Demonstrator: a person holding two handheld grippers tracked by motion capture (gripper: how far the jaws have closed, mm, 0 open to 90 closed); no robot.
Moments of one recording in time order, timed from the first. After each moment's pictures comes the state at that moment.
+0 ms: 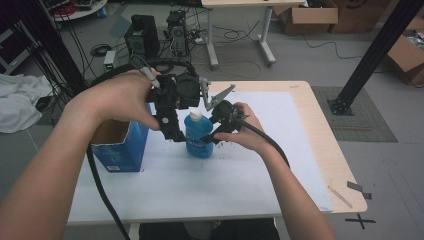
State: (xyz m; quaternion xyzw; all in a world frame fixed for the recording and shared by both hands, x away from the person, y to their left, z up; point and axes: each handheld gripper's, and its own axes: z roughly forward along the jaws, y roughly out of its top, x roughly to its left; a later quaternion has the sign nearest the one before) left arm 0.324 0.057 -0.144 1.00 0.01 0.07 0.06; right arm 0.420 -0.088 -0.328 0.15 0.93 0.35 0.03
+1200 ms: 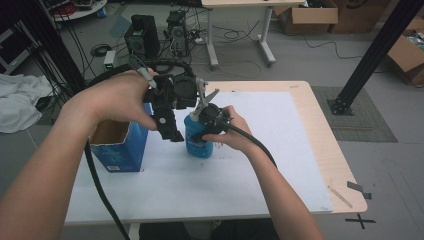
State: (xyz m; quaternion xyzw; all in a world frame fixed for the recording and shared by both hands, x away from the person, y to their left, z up) left arm 0.325 0.062 -0.146 1.00 0.01 0.07 0.06; right arm 0.426 -0.056 -0.346 0.13 0.93 0.33 0.05
